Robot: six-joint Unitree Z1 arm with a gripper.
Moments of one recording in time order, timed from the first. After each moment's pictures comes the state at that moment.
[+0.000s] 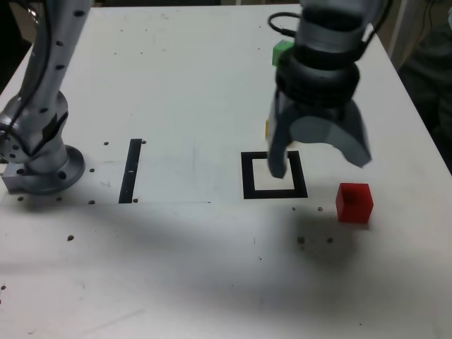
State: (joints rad) arm -0.26 2.15 -1.94 1.48 0.05 -0.15
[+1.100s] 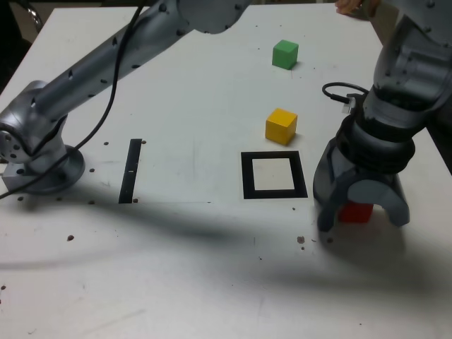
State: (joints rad) arm -0.25 2.51 -2.30 1.56 -0.03 -0.15
